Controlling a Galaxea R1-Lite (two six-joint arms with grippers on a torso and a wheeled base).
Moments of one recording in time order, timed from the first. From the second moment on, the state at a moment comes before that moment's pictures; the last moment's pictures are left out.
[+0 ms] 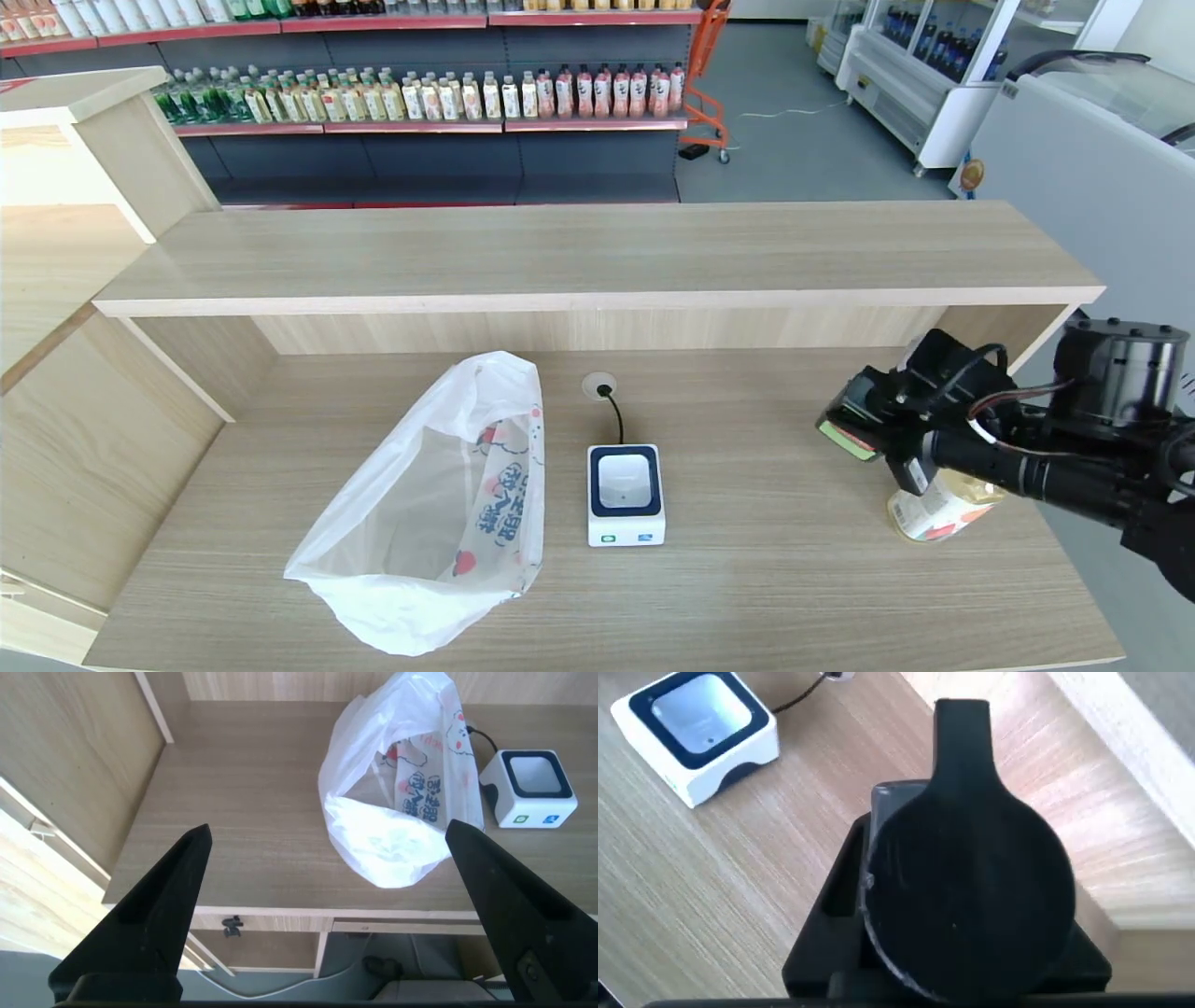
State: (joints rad) left arm 0.00 0.00 0.00 0.00 0.01 0.00; right arm 0.19 1.64 -0.55 -0.85 0.33 -0.75
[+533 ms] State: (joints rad) left arm 0.00 0.00 0.00 0.00 0.01 0.00; right arm 0.37 1.51 -0.39 -0.92 0.77 -1.93
